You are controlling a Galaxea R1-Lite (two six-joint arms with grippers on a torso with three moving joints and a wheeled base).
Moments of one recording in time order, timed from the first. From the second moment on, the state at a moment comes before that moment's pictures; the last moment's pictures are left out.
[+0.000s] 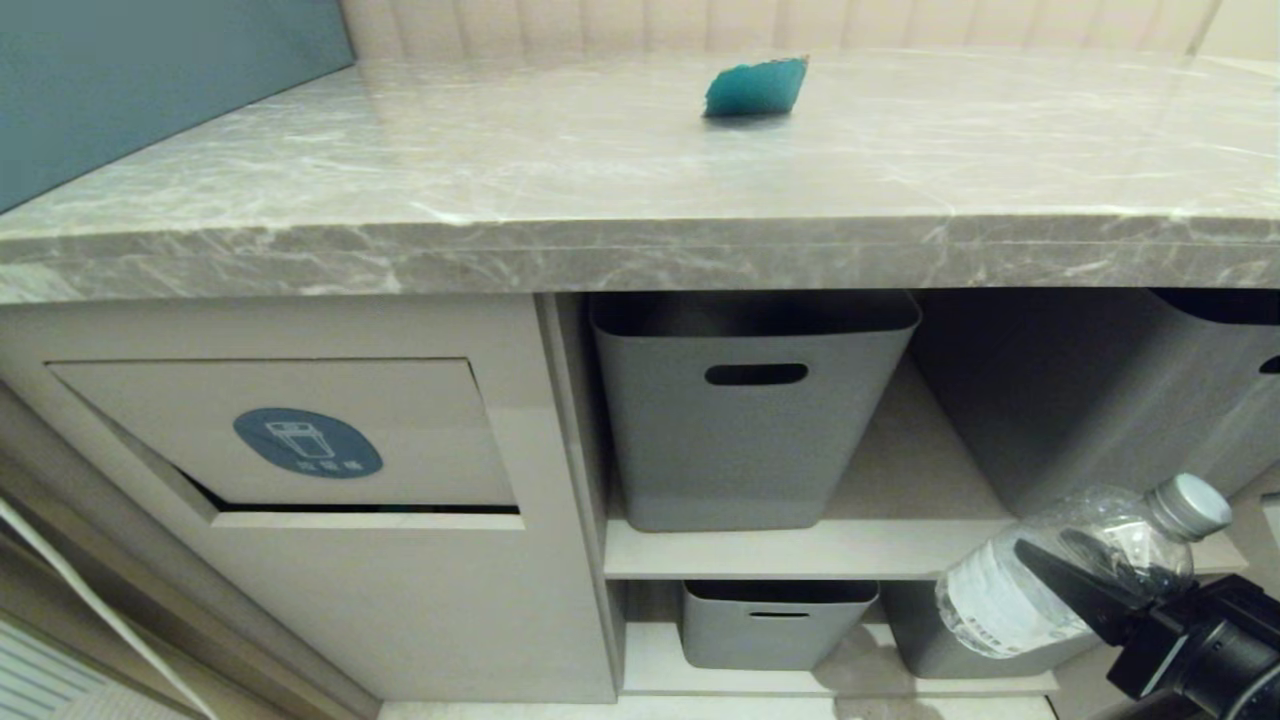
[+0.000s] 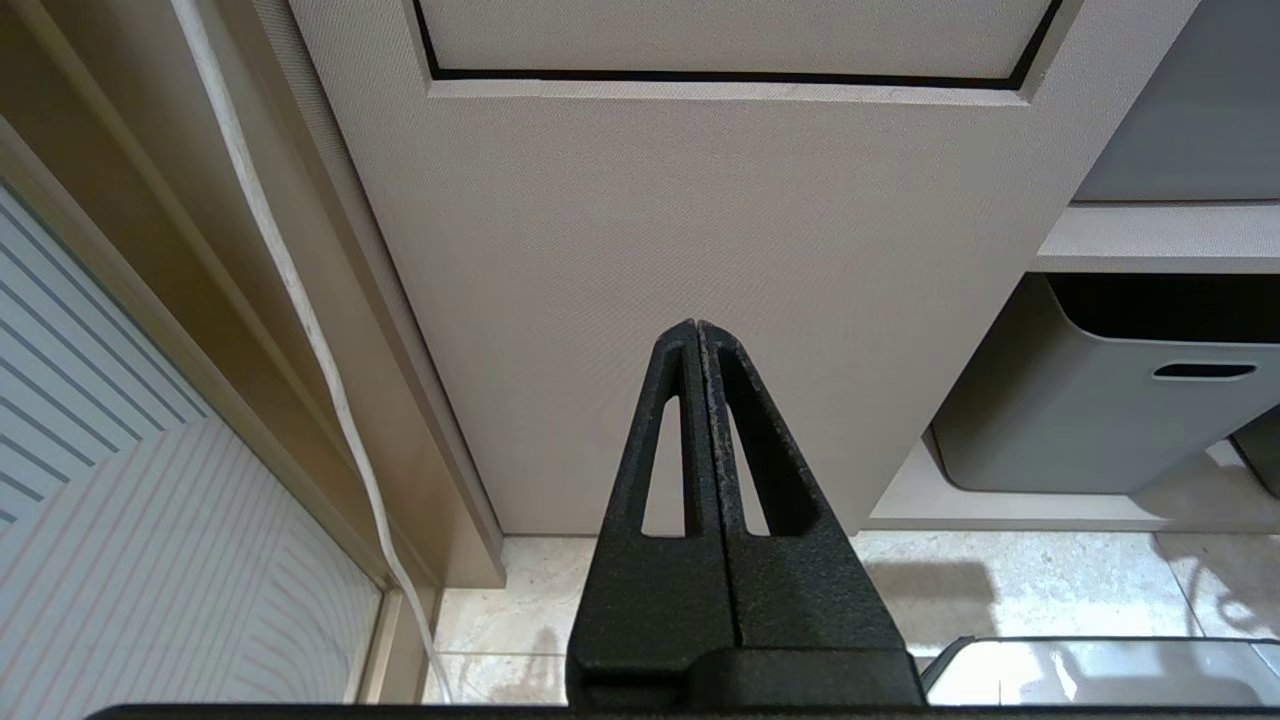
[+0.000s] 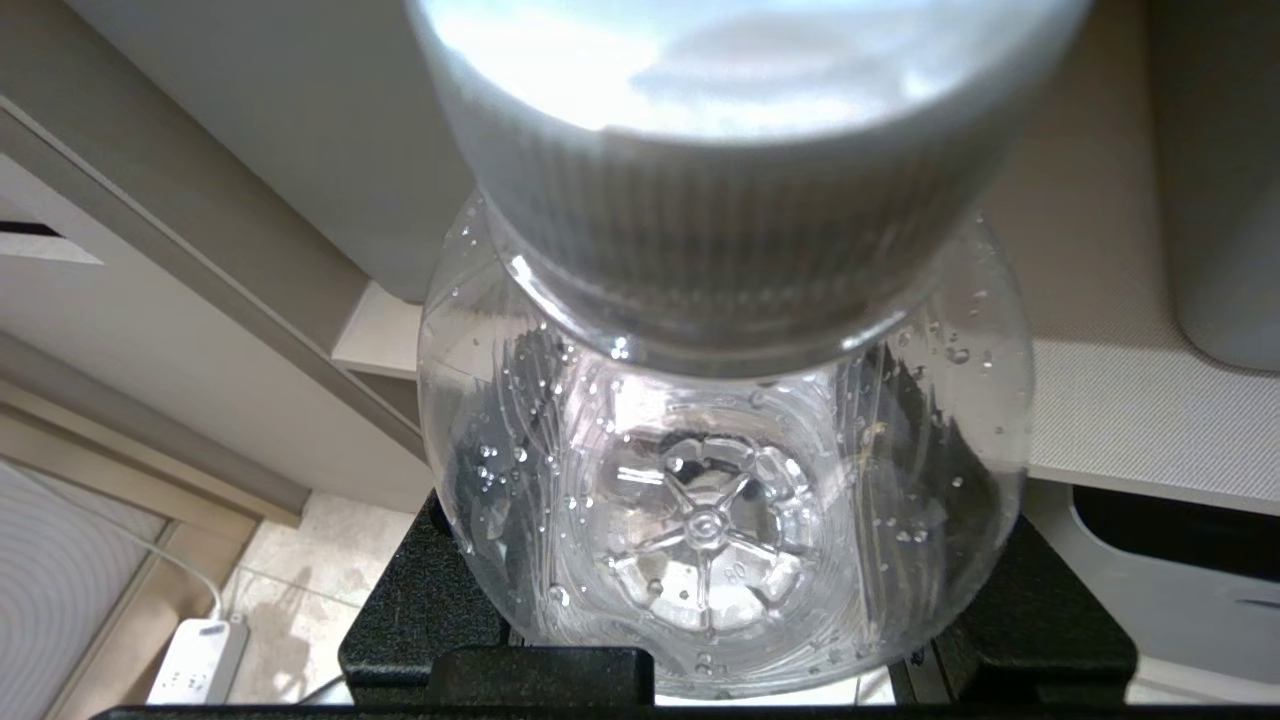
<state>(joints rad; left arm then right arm) 0.00 0.00 0.00 0.00 0.00 0.00 0.30 1.26 0.00 -1.16 0.04 0.20</state>
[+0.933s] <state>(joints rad) 0.00 0.00 0.00 0.00 0.00 0.01 0.30 1.26 0.00 -1.16 0.04 0.20</state>
